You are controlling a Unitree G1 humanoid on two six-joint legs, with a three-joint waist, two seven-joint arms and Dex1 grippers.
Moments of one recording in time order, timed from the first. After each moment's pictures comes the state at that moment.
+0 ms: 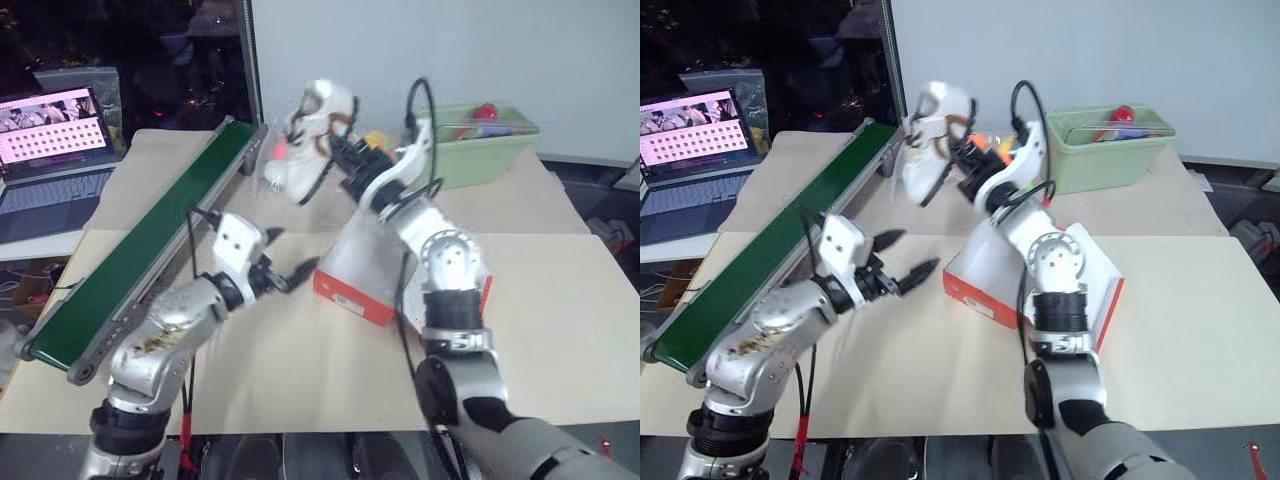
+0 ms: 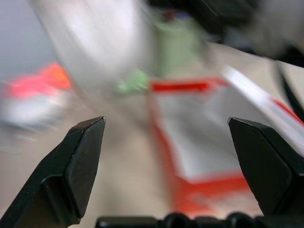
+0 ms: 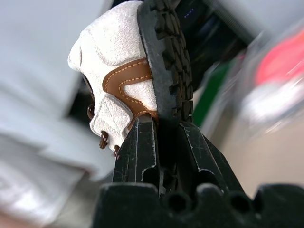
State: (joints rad) left arm -0.27 0.44 -0.05 -0.53 -0.46 0.67 -0.47; right arm -0.91 -0.08 -0.23 0.19 0.98 0.65 -0.09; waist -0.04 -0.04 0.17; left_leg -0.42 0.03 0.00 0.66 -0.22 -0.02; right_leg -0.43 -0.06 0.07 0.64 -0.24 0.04
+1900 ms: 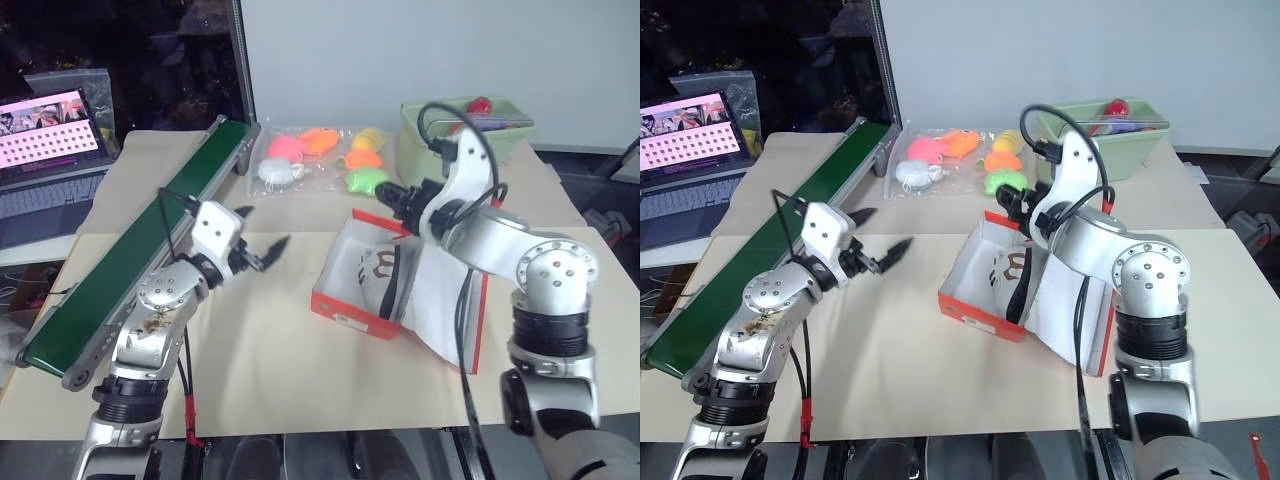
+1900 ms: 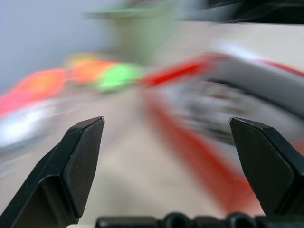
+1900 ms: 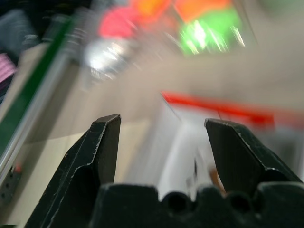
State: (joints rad) left arm -0.38 0.39 0.10 -0.21 -0.21 0.42 -0.36; right arm -0.77 -0.60 0.04 -0.33 1.24 0.99 -0.43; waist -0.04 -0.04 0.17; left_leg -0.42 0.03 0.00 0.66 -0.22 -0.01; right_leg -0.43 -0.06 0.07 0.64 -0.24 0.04
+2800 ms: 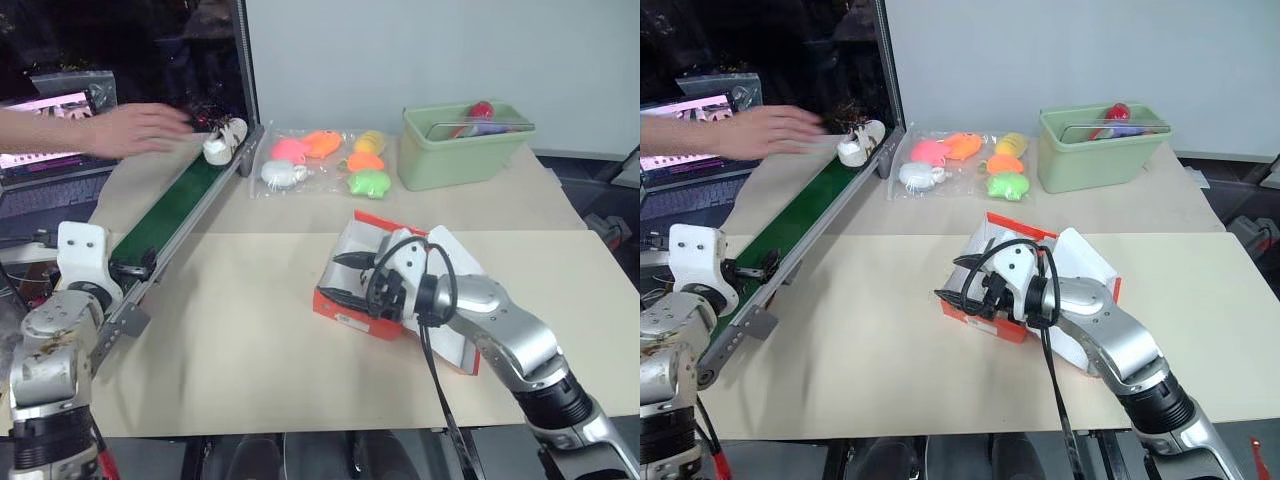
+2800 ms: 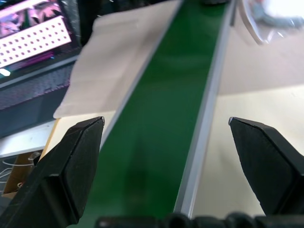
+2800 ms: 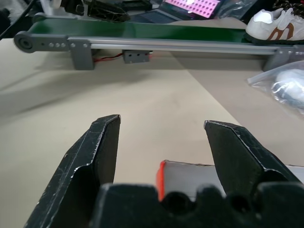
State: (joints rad) left arm -0.15 0.62 0.43 -0.20 -0.24 0.67 -0.33; right arm -0.42 -0.59 0.28 -0.40 0.47 0.49 0.67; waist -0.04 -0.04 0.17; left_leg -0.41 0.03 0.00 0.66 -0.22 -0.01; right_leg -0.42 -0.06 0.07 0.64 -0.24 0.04
